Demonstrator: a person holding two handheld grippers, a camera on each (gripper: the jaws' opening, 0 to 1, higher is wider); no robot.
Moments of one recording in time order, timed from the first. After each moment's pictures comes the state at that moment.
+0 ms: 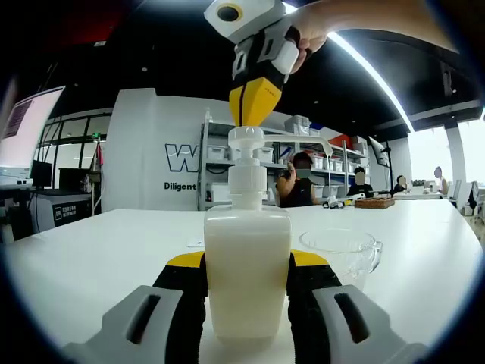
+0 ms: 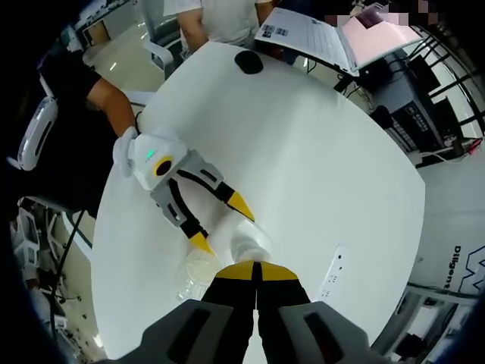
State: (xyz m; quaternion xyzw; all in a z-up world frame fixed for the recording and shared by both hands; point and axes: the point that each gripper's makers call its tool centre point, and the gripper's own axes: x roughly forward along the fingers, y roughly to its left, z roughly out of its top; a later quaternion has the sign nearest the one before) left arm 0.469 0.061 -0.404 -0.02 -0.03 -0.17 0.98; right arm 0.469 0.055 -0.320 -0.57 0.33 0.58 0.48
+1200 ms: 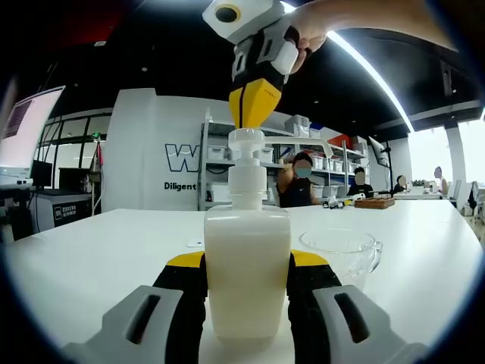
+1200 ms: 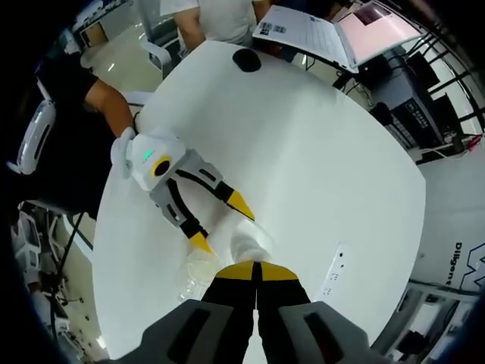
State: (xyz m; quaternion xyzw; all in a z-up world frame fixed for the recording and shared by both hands) left arm 0.469 0.061 -0.405 -0.02 -0.03 -0.17 0.98; right arm 0.469 0.054 -0.321 -0.57 0.34 0.57 0.48
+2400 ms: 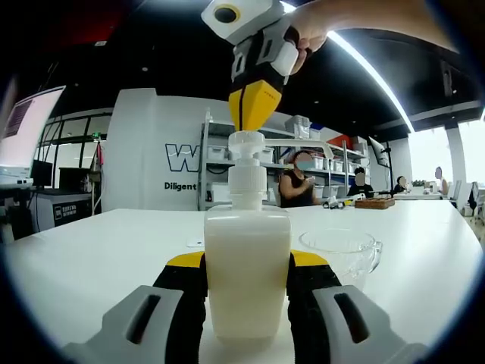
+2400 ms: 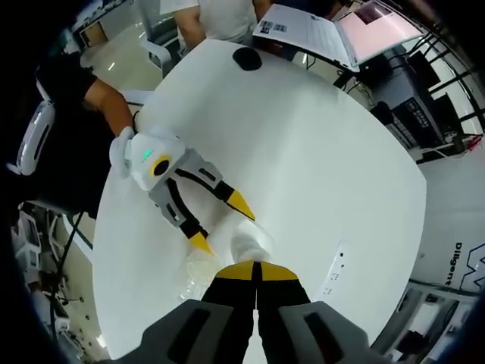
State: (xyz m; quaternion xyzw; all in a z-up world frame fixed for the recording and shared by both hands) left arm 0.468 0.061 -0.405 -0.02 -0.03 -0.17 0.98; right arm 0.467 0.055 -0.324 -0.58 0.34 0.57 0.48
